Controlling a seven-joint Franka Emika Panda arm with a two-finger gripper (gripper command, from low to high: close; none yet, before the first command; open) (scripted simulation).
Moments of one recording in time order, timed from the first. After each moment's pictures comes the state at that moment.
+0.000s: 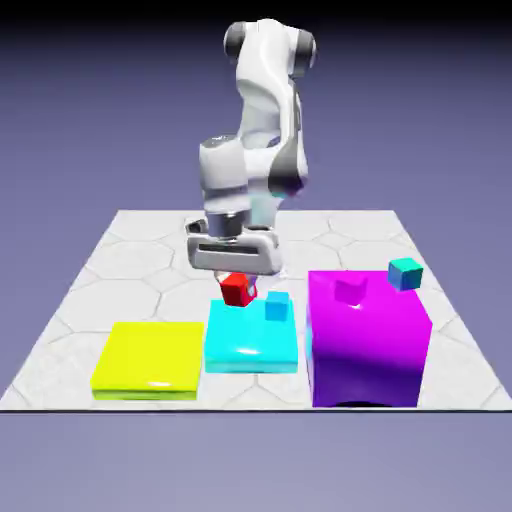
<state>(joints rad) 2.33 0.20 -2.34 -2.41 0.38 2.45 1.10</state>
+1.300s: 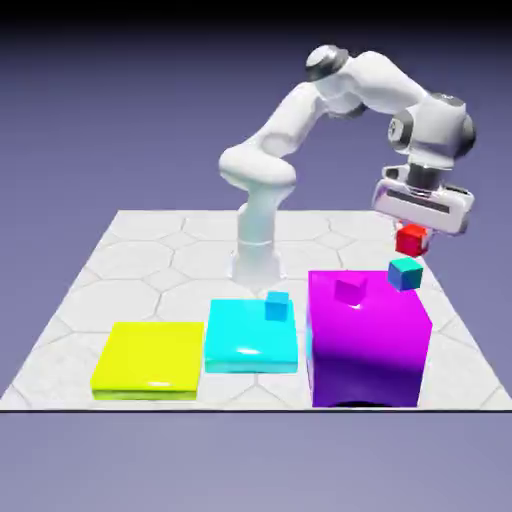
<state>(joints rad) 2.24 0.97 -1.76 -2.19 0.82 1.90 1.70</state>
